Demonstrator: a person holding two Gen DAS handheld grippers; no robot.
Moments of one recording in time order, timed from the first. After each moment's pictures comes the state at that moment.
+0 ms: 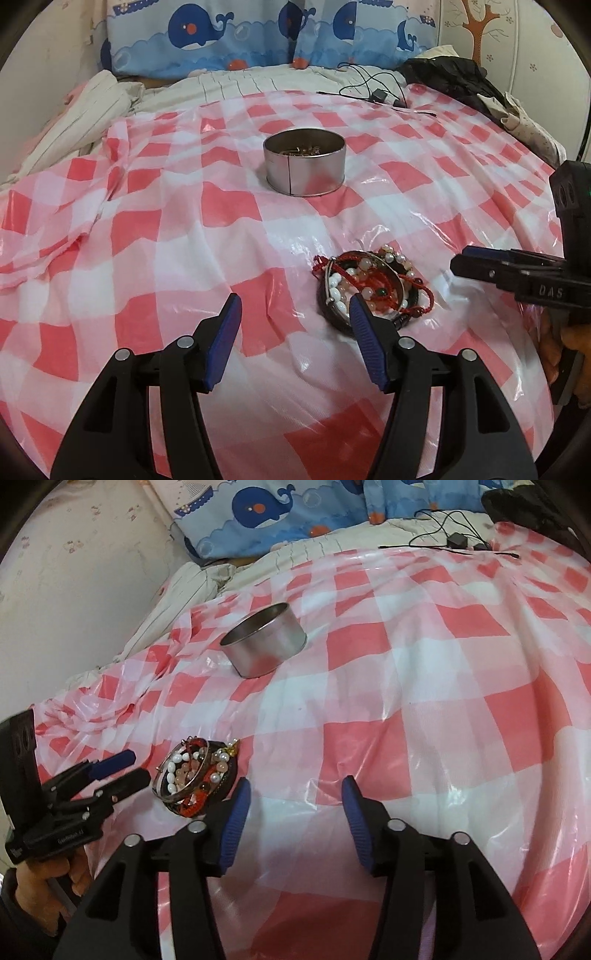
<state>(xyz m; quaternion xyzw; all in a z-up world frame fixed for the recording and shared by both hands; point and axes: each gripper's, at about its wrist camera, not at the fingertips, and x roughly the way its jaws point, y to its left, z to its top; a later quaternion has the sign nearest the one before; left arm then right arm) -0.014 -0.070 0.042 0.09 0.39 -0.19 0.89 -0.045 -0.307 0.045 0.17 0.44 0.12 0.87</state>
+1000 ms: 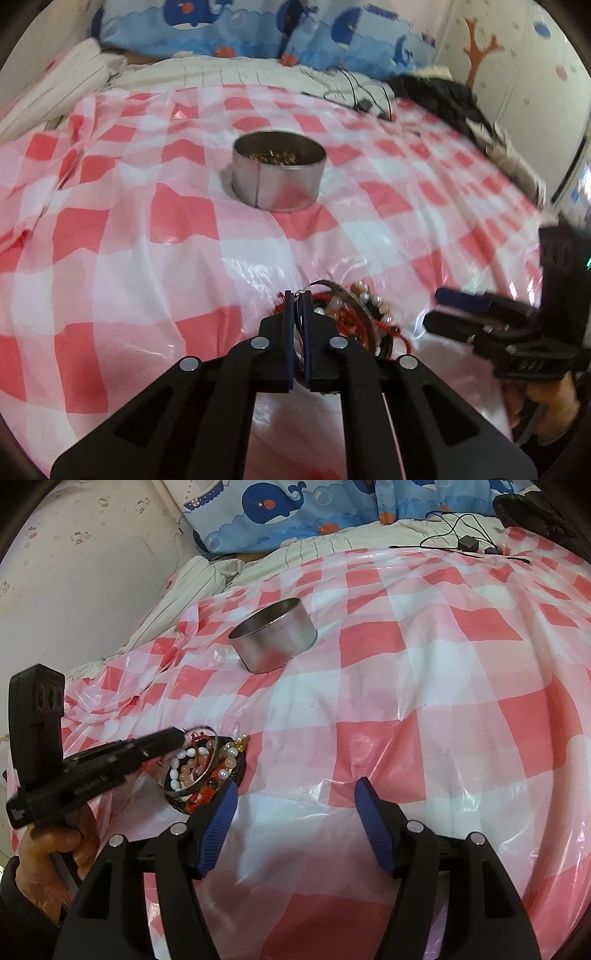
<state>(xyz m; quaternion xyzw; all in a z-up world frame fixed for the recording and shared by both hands) 0.024 -0.080 0.034 -0.01 0.42 -0.25 0.88 -0.044 -0.303 0.044 0.16 0.44 0.13 0.87</state>
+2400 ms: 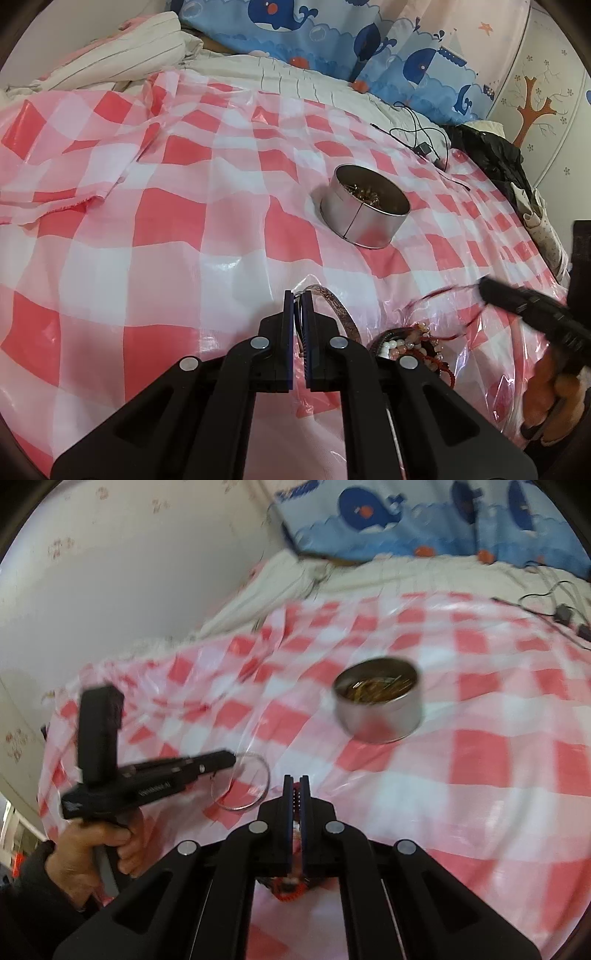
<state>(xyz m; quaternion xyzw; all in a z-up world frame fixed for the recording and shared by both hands) 0.044 -0.019 0.035 -0.09 0.42 -0.15 0.89 0.008 -0.275 0.108 0.11 0.40 0.27 0.87</state>
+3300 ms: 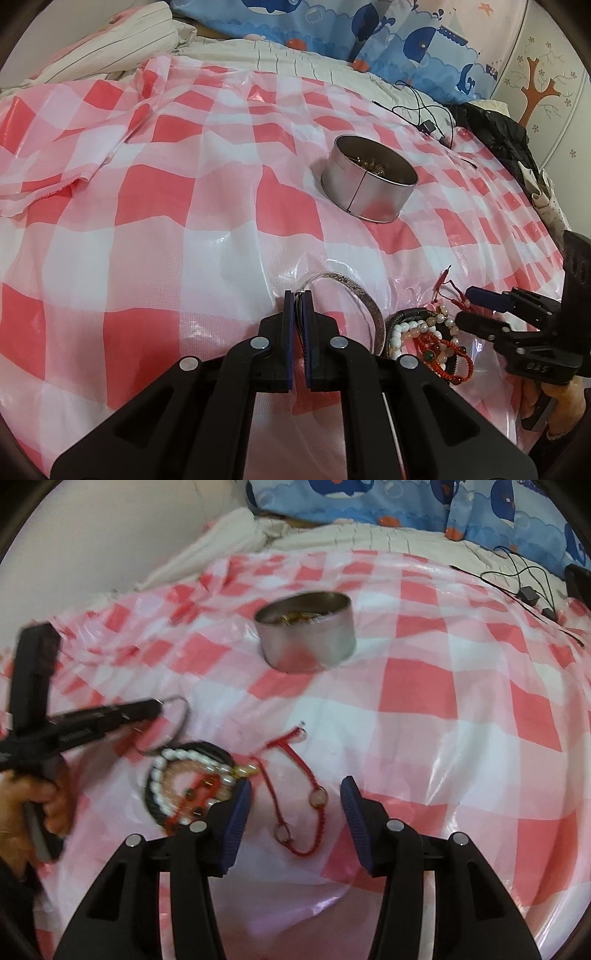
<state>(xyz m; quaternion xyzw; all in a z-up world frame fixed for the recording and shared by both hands) 0.047 -0.033 0.018 -0.07 0.44 -0.15 0.88 0.008 -0.277 0.049 0.01 0.48 0.18 0.86</state>
